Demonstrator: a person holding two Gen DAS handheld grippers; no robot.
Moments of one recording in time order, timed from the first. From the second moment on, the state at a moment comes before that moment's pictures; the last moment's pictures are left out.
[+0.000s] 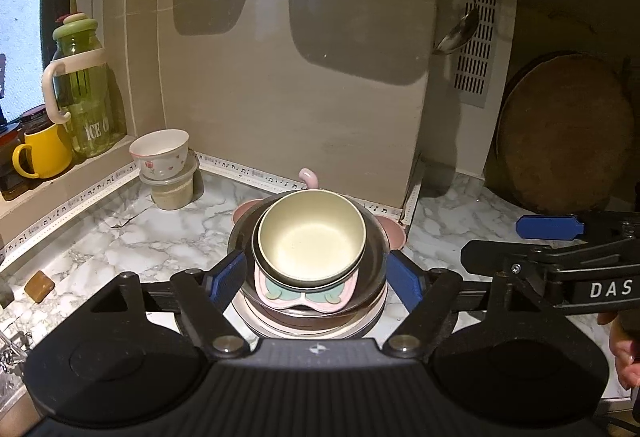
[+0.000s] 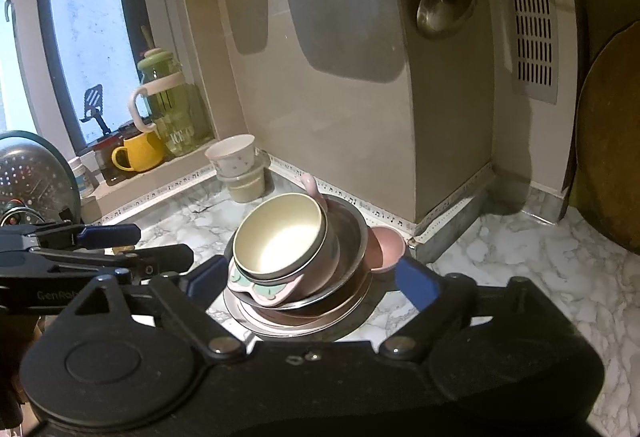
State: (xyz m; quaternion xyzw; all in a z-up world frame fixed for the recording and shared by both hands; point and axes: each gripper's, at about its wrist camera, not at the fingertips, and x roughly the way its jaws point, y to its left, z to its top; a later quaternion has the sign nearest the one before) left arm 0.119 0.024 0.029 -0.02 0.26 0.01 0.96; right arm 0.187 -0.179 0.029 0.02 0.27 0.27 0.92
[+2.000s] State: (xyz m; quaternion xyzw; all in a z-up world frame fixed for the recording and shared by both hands) left arm 0.099 0.028 0.033 -0.04 0.24 0.02 0.97; right arm 0.164 -0.186 0.035 0.03 0.25 0.25 0.93
